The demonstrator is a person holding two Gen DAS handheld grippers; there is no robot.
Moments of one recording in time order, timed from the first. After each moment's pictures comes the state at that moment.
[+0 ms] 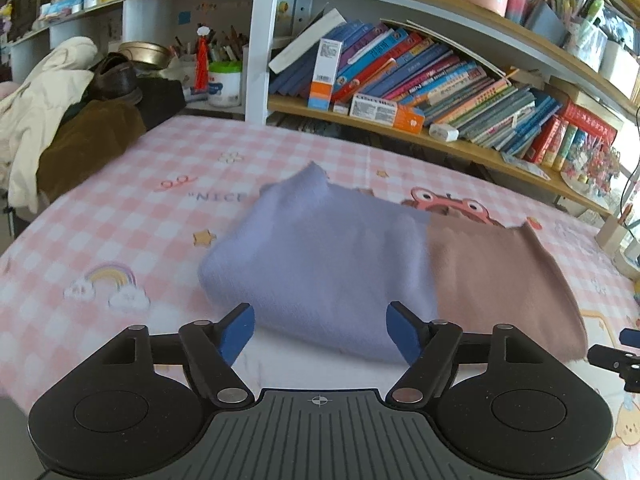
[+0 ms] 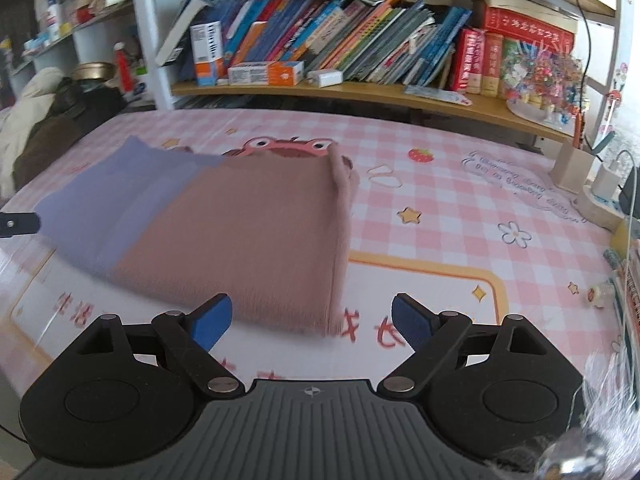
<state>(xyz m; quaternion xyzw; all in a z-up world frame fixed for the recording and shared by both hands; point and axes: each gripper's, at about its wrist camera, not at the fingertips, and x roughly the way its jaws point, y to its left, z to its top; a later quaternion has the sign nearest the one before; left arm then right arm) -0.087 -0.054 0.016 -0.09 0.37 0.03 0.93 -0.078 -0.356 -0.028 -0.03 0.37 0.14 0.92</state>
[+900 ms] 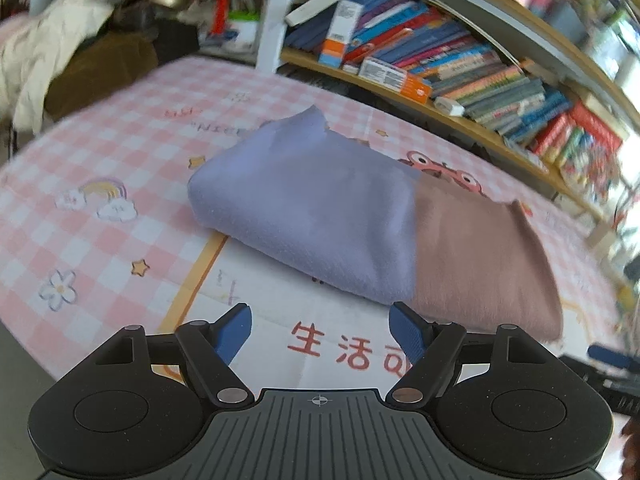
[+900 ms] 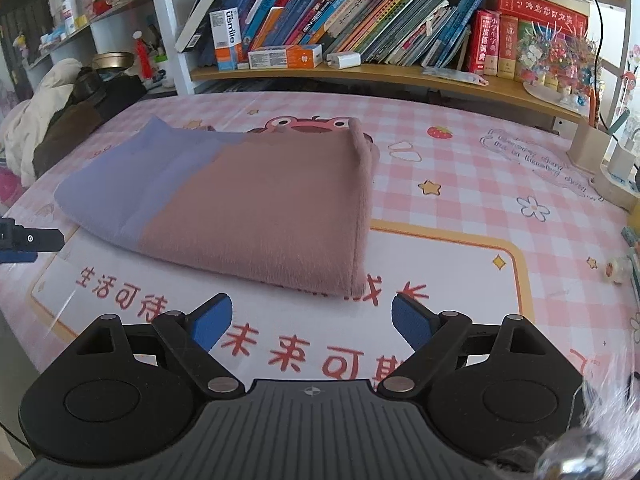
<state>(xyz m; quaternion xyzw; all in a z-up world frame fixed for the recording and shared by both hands) -0.097 -0.046 -0.002 -0.18 0.41 0.03 0.89 -0.089 -0.351 -0.035 -0.01 0.39 0.16 0.91</state>
